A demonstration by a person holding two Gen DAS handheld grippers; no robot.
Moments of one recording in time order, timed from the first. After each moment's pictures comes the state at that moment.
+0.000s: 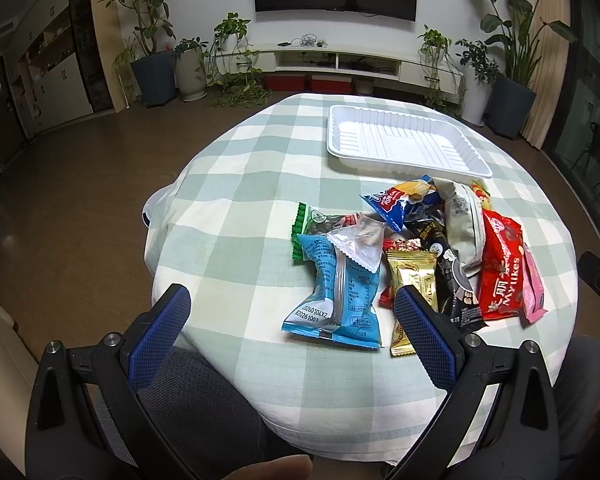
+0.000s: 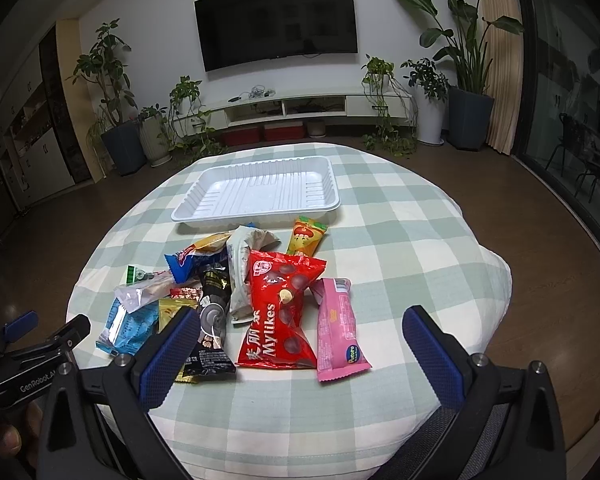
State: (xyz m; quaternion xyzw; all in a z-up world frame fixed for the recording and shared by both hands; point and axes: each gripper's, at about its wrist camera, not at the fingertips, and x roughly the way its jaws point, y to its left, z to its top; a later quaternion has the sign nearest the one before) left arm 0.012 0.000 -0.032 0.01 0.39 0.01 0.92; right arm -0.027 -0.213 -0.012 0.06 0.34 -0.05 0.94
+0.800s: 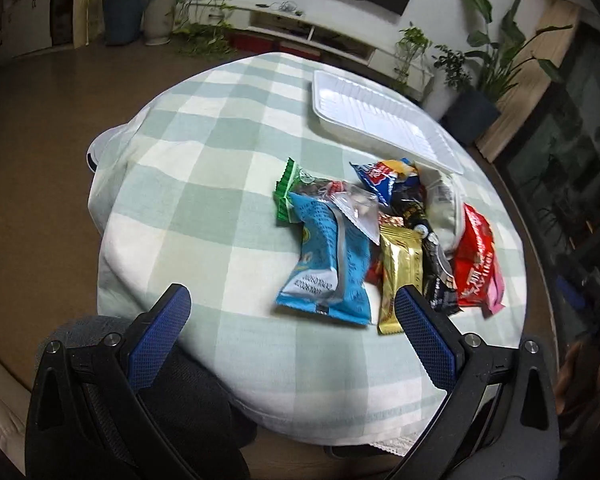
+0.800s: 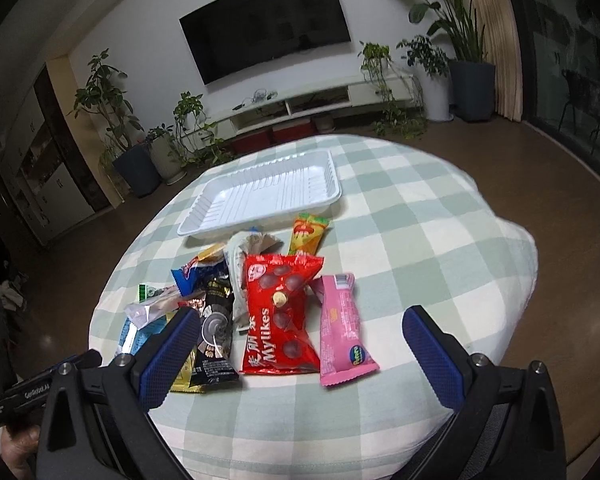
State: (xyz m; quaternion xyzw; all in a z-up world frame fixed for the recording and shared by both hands) left arm 0.032 0.050 -0.067 -0.11 0.45 -0.09 0.88; right arm -0.022 -0.250 -0.027 0.15 0.35 -0.01 0.92
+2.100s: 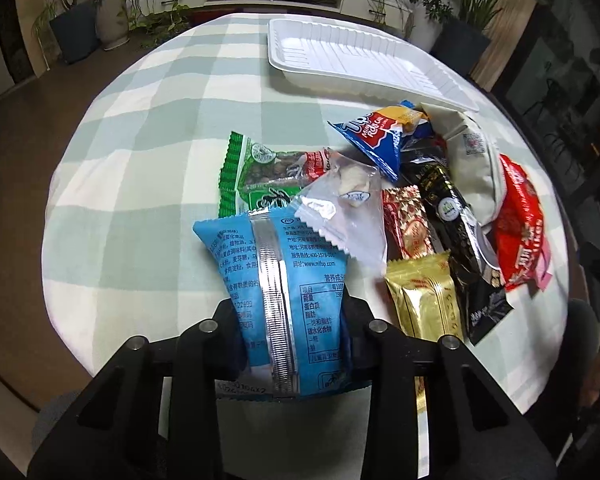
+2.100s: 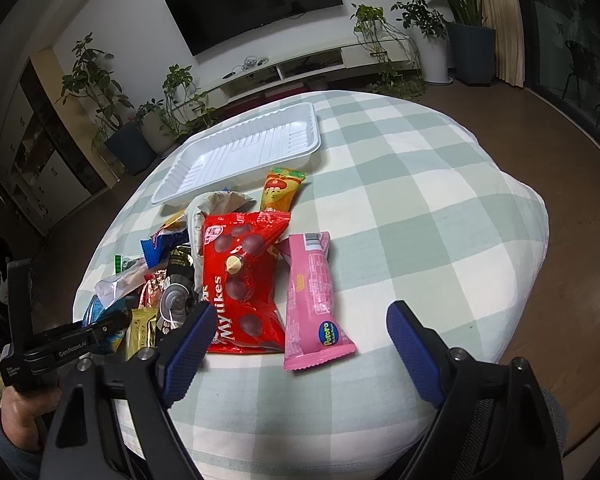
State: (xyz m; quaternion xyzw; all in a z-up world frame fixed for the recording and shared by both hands) left arm 0.104 0.006 -0.113 -0.01 0.51 -0.13 0.85; right arm -0.005 -0.275 -0.065 0.16 0.40 -0.01 0.90
